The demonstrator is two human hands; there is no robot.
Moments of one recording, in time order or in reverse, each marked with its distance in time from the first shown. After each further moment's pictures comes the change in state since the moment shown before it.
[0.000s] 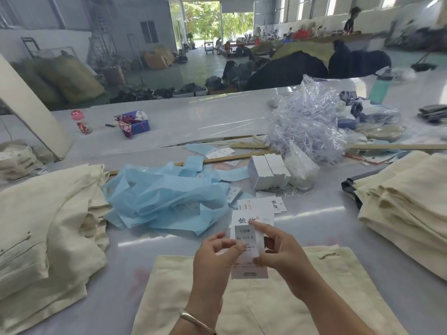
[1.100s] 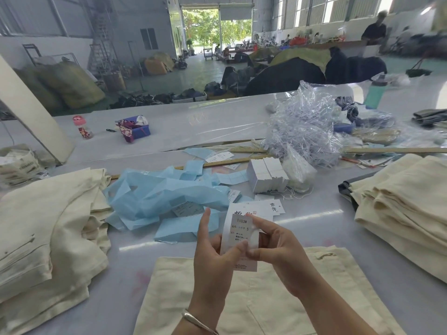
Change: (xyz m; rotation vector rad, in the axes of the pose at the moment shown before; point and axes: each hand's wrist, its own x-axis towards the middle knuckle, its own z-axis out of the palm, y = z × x) left_hand -0.018 0.019 0.000 -0.092 -0.100 0.197; right_hand -0.007 -0.015 0.010 0.274 -0.140 -0.112
